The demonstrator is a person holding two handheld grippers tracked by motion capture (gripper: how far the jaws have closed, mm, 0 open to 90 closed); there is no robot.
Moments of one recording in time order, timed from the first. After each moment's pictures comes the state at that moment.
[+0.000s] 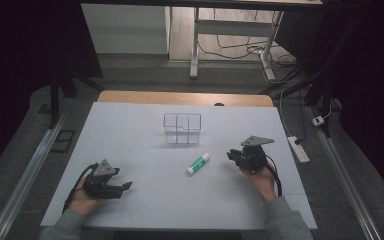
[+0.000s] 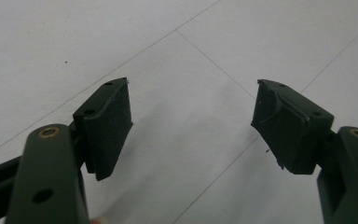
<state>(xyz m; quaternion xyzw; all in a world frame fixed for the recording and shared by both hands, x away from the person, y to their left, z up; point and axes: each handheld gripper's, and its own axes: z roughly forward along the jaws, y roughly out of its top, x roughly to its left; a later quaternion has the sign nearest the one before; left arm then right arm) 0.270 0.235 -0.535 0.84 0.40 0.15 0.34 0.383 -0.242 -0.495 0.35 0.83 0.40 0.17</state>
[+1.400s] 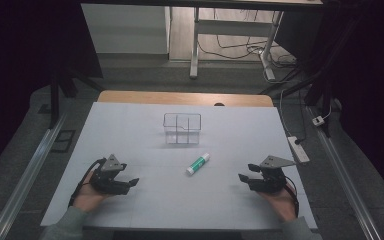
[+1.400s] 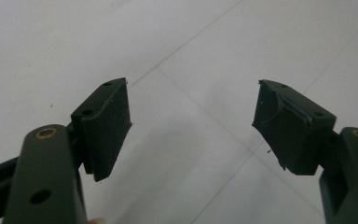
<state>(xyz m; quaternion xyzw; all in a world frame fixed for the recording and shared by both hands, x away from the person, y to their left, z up) 0.282 0.213 -0.516 0.85 0.38 0.14 0.34 0.329 -0.290 -0.505 0.33 0.83 0.42 0.16</state>
